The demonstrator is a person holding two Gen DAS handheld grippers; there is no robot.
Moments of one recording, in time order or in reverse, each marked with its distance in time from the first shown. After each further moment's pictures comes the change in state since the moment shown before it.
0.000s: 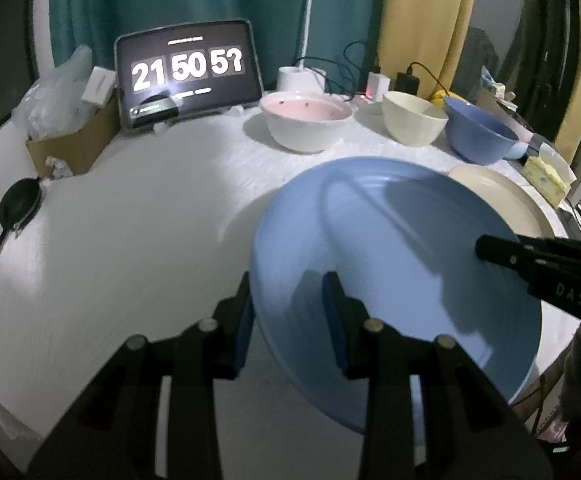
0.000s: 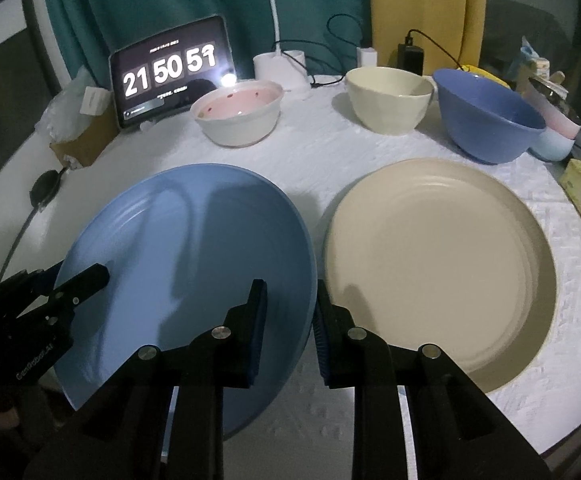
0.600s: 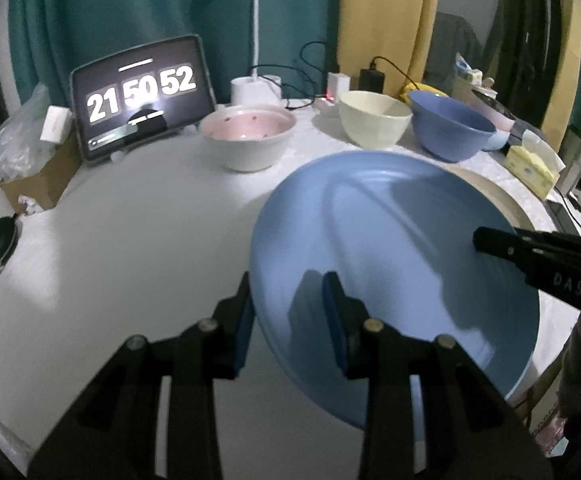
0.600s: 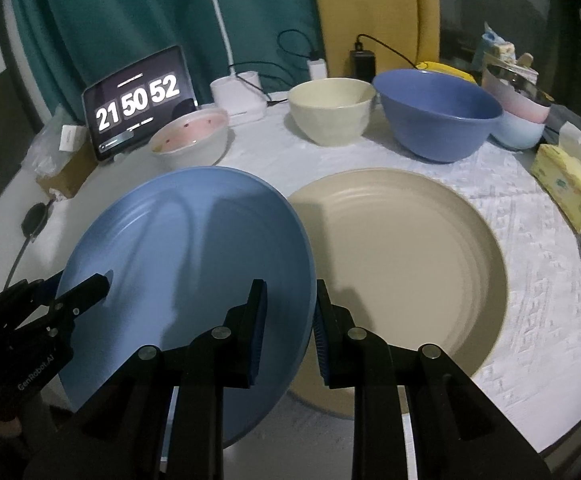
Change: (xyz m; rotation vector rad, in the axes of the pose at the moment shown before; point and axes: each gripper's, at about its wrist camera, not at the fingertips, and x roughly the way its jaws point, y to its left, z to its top) left arm 0.010 -0.061 0.023 0.077 0.002 -0.019; right arm -0.015 -0.060 0.006 0.081 -0.033 -0.015
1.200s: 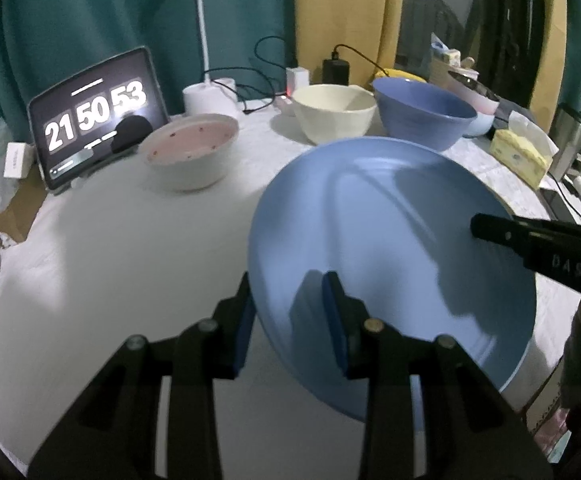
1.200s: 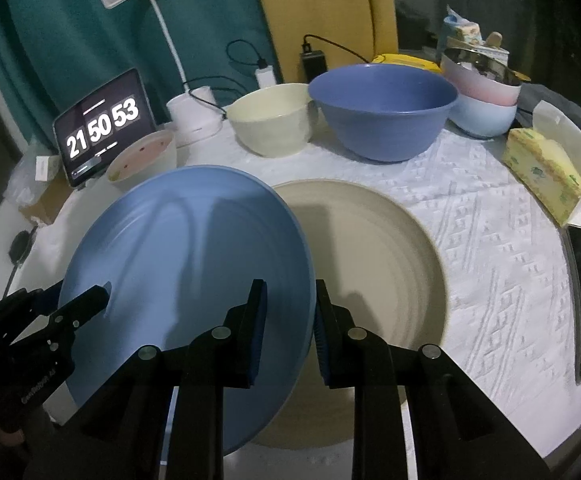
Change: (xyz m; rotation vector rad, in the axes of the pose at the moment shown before) left arm 0.025 -0.052 0.021 0.077 0.023 -0.023; right arm 0.001 -0.058 0.012 0.078 -0.008 -0.026
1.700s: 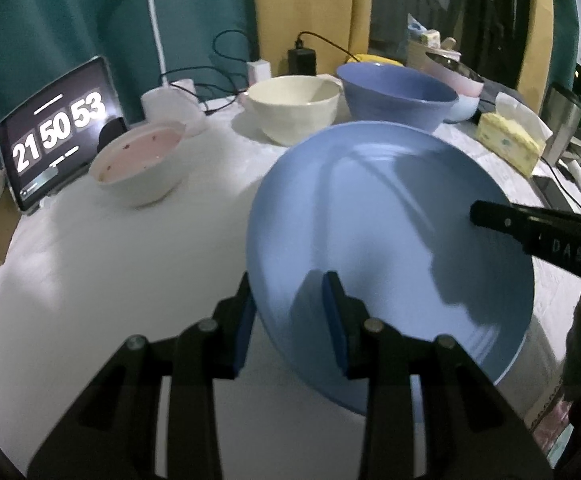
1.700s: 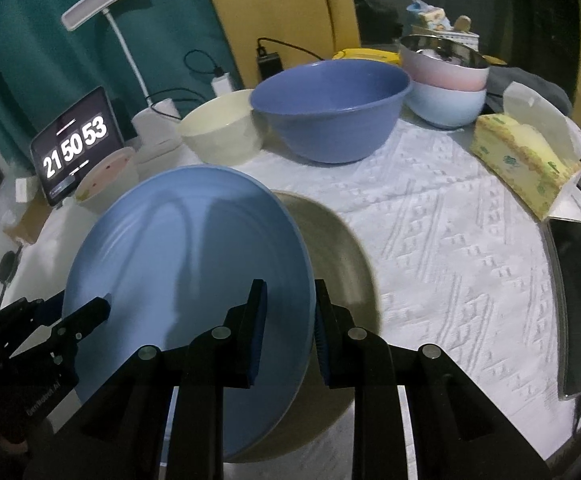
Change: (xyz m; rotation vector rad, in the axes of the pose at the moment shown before) left arm 0.026 -0.040 0.016 0.064 0.031 -0.031; right arm 0.003 -0.047 0.004 0.062 -0.010 -0.040
